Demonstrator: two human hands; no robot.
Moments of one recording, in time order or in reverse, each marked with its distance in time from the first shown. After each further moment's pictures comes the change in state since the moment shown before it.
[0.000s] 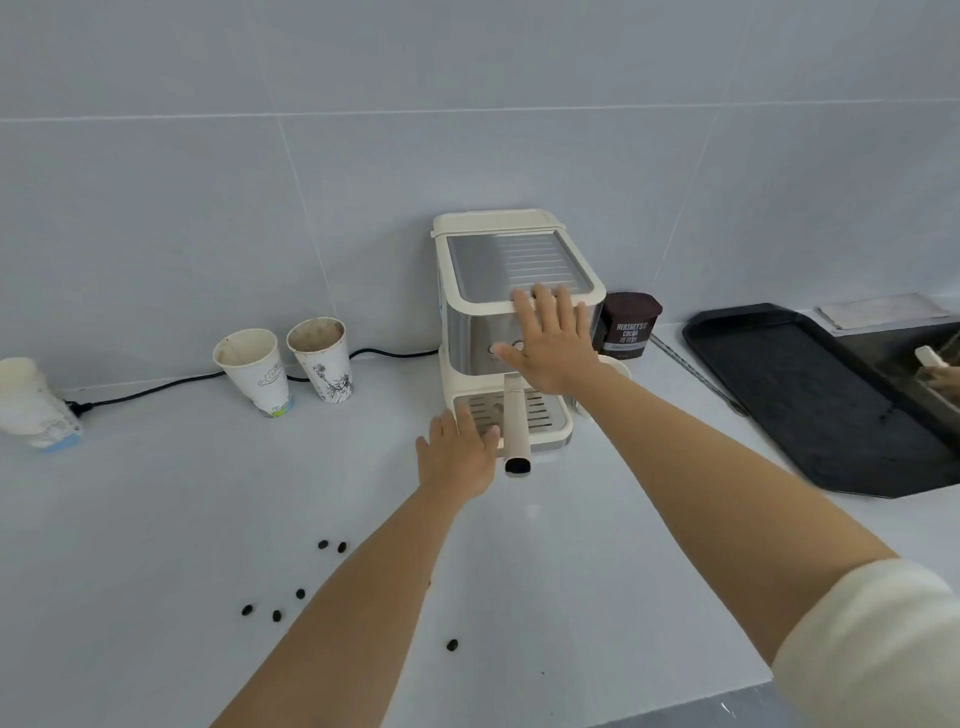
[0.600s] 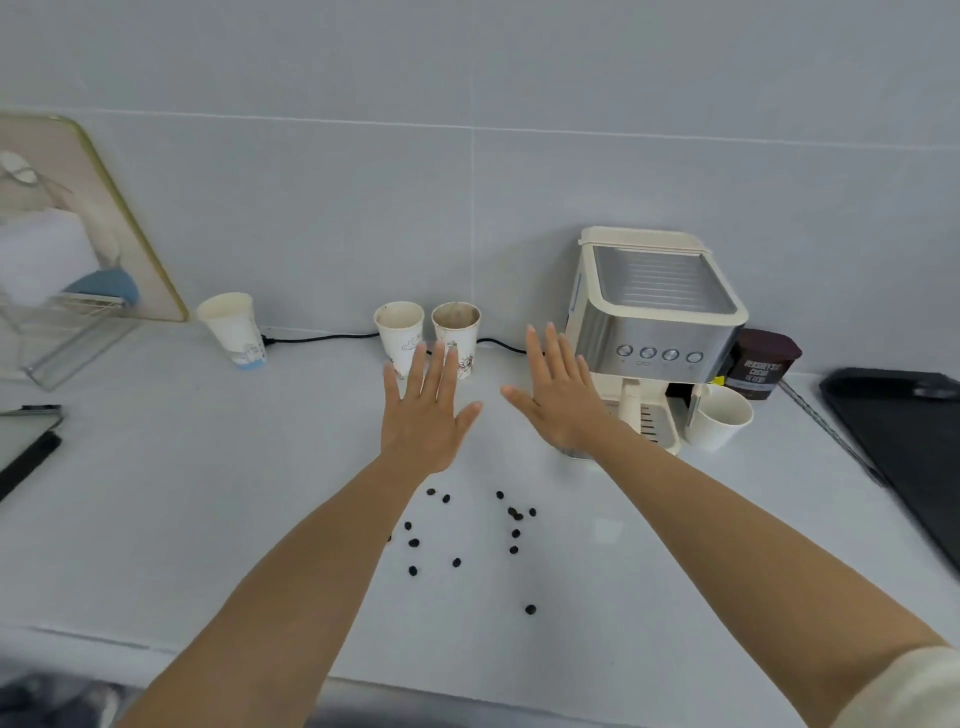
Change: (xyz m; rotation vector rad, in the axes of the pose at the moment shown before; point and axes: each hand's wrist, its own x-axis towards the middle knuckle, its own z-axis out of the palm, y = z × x) left_hand -0.086 -0.141 -0.067 0.373 0.384 -0.084; right_hand -0.058 -0.129 0.034 0.172 -0.091 -0.333
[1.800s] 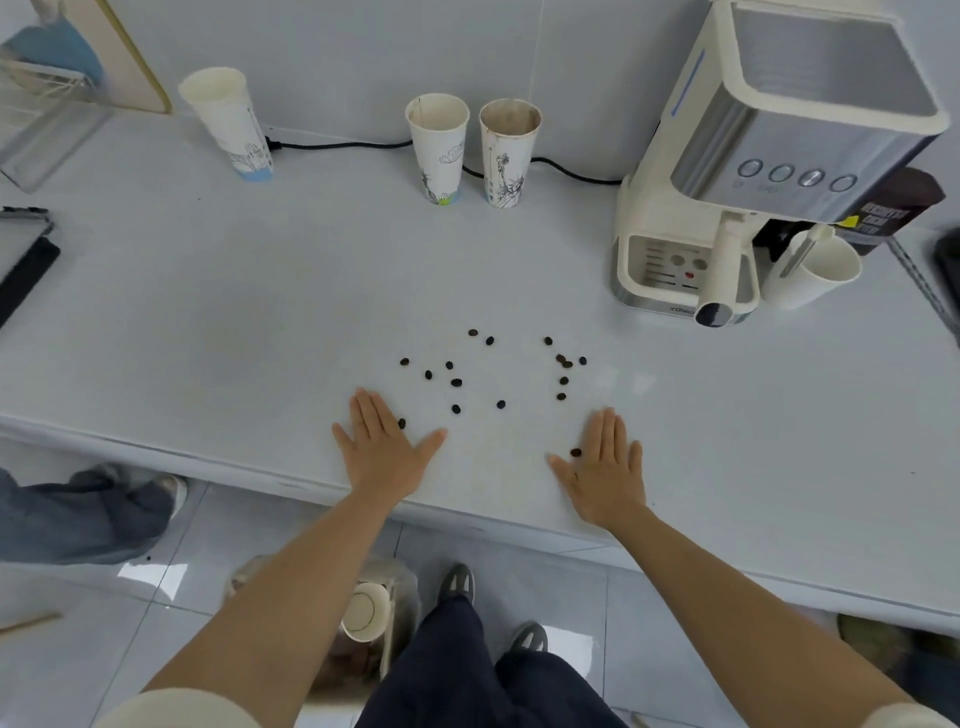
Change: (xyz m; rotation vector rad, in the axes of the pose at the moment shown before) left_hand -0.150 -0.052 0.142 -0.161 -0.591 -0.479; right_hand -0.147 0.018 0.188 -0.046 -0.498 0.424
